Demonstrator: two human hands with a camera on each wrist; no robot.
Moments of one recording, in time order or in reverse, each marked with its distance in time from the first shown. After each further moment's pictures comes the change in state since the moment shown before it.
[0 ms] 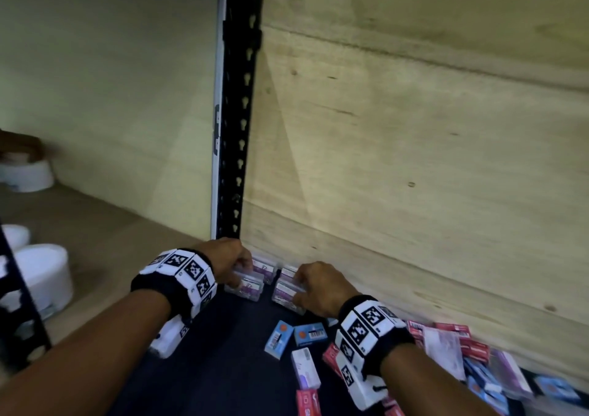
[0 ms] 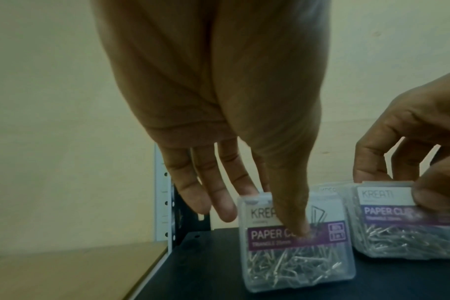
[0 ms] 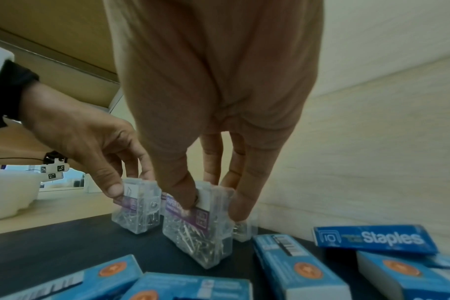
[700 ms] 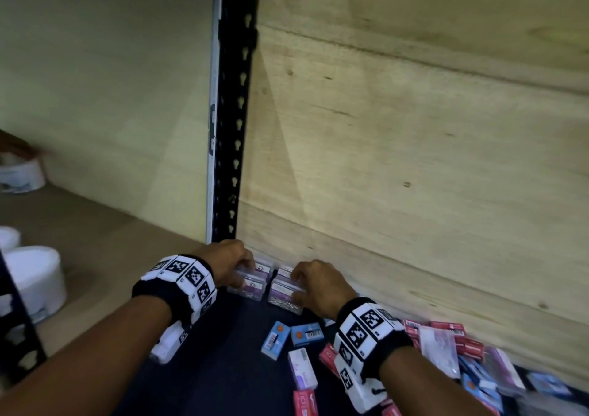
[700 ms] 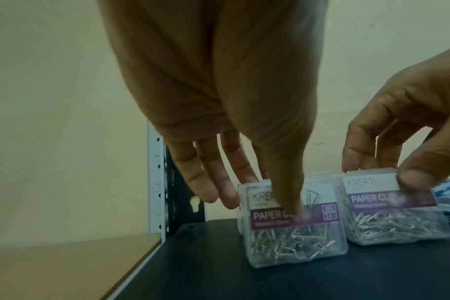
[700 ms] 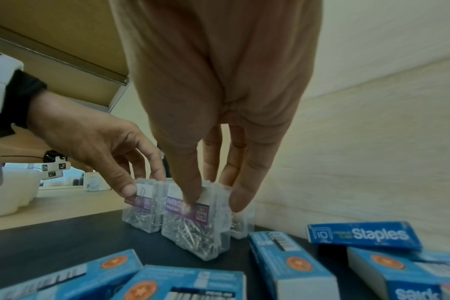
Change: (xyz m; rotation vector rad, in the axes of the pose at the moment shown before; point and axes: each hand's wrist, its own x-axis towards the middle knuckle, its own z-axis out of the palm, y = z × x) left_hand 0.004 0.005 0.009 -0.029 0.076 0.026; right_hand 0.000 0.004 0.004 0.019 0.093 -0.039
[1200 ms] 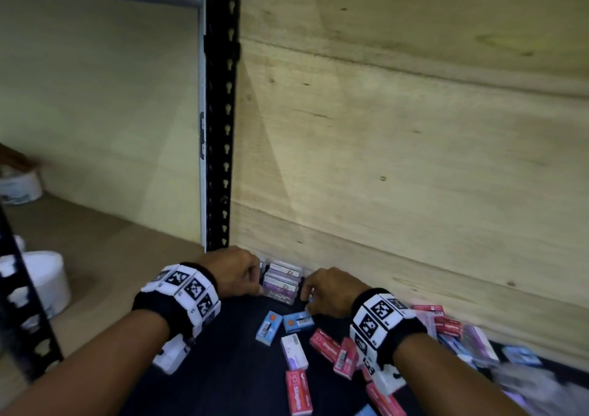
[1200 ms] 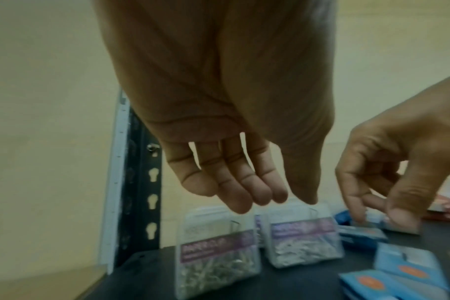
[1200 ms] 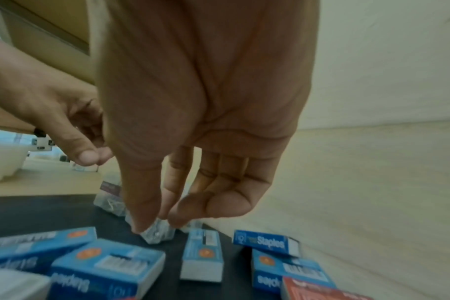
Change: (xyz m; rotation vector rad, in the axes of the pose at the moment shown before) left_hand -0.037 0.049 -0.010 0.017 -0.016 0.041; right_hand -0.037 0.020 -0.021 -0.069 -0.228 0.059
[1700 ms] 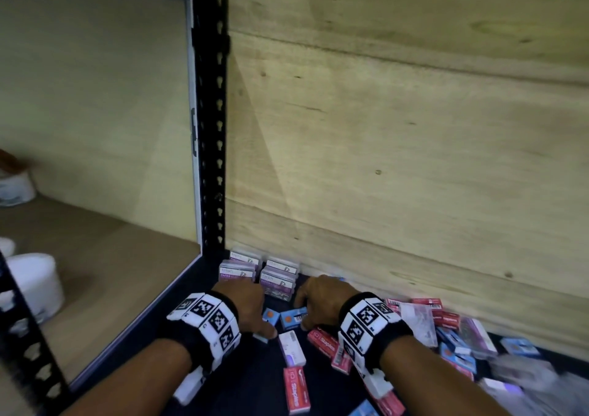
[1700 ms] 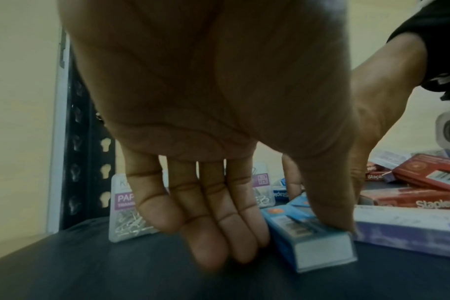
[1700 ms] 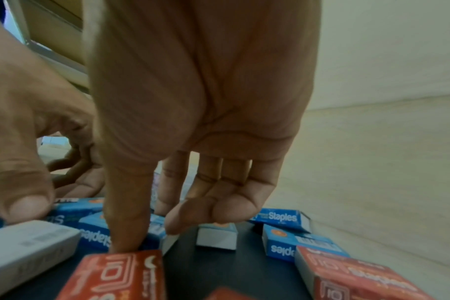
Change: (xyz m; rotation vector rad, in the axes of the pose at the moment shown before) left_hand 0.009 0.029 0.052 0.229 -0.232 -0.121; right_hand 0.003 -0.004 0.017 -0.116 -0.082 -0.055
